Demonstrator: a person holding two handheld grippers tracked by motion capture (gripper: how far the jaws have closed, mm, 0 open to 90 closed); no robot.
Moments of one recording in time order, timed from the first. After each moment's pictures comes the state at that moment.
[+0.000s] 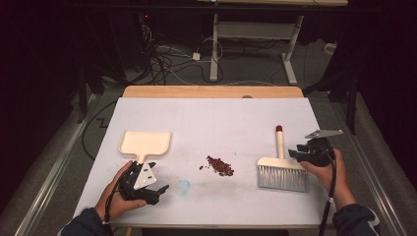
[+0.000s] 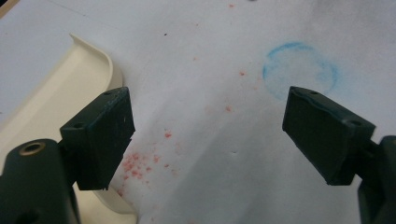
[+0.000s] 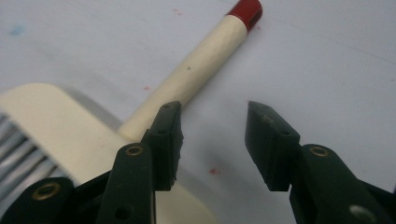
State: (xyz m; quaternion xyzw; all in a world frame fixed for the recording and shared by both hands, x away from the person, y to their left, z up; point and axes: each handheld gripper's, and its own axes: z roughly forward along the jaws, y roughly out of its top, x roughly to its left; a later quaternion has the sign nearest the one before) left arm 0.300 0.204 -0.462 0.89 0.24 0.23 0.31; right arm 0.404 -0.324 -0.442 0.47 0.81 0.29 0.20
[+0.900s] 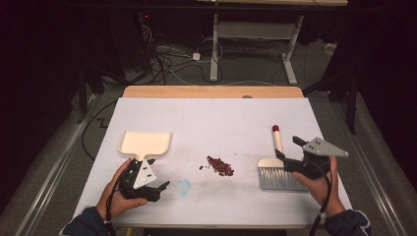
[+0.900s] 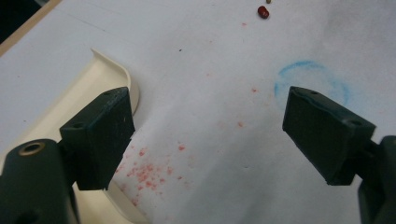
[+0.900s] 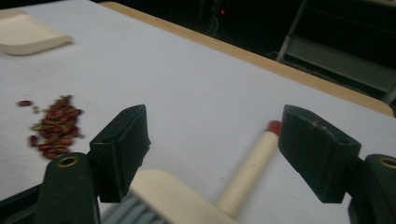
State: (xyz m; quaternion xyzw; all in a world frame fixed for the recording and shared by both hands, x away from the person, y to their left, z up) left arm 0.297 0.205 -0.456 0.87 0.25 0.26 0.33; right arm 0.335 -0.279 -0.412 0.36 0.76 0.45 0.32
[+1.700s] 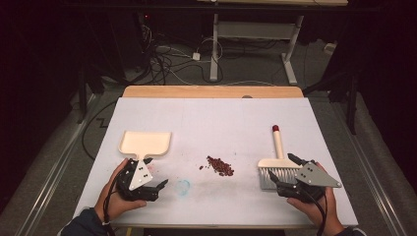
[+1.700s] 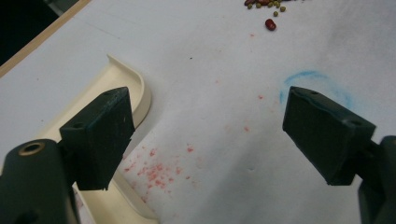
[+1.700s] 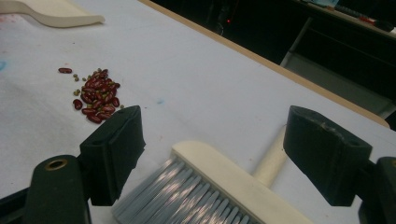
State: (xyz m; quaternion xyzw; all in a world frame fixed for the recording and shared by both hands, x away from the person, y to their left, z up) left arm 0.295 0.209 -0.453 0.86 0.26 0.27 0.34; right arm 0.290 -0.262 -0.429 0.31 0.77 0.43 0.35
